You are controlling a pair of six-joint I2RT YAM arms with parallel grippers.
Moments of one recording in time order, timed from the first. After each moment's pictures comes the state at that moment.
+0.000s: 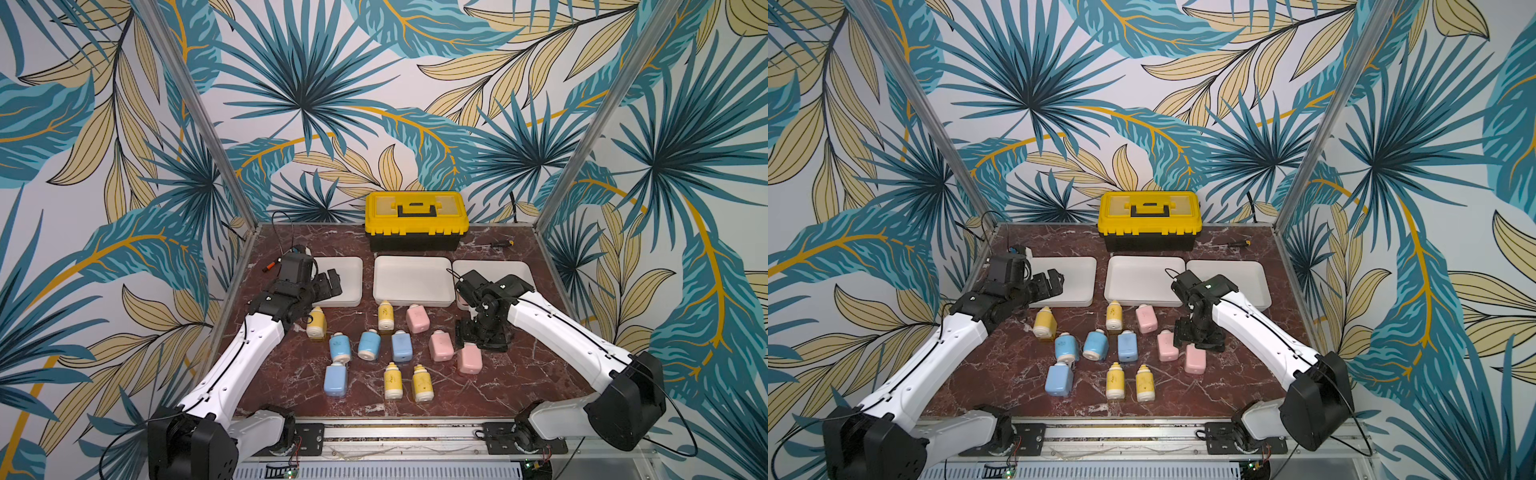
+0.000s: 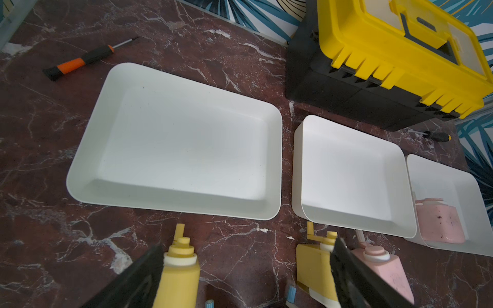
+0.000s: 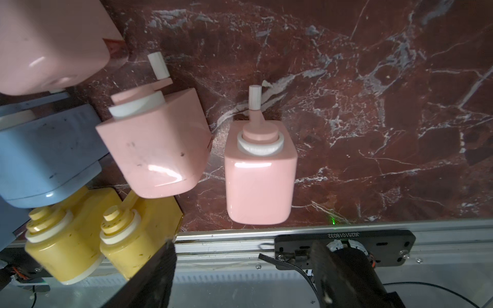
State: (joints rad) left arm -0.23 1.16 0.97 -0.53 -0.01 -0.51; right arm 0.53 1.40 1.15 -1.32 -0.04 0.69
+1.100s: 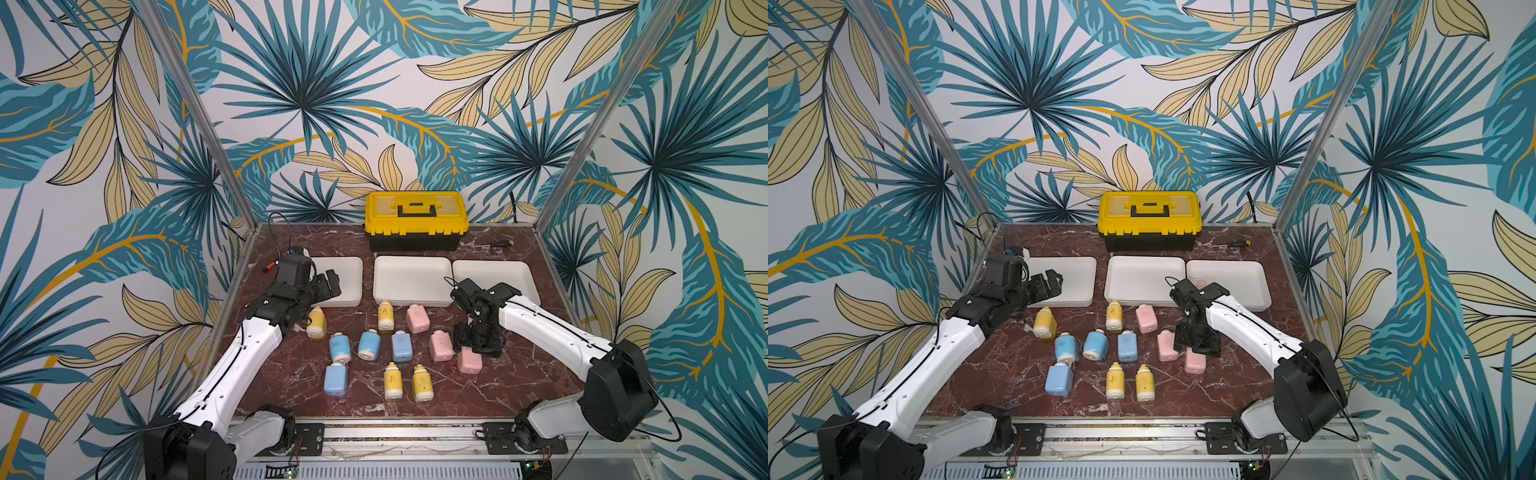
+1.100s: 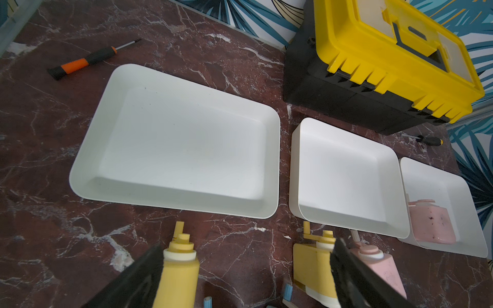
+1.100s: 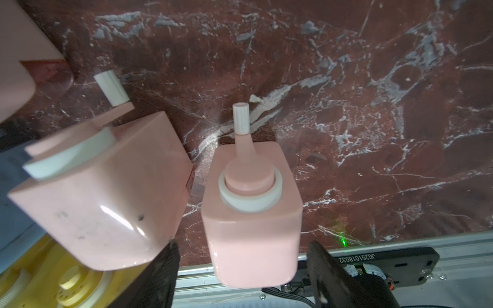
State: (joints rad) left arm -0.23 1.13 0.96 -0.53 -0.01 -0.52; right arm 0.51 1.45 1.04 -1.19 -0.01 0.71
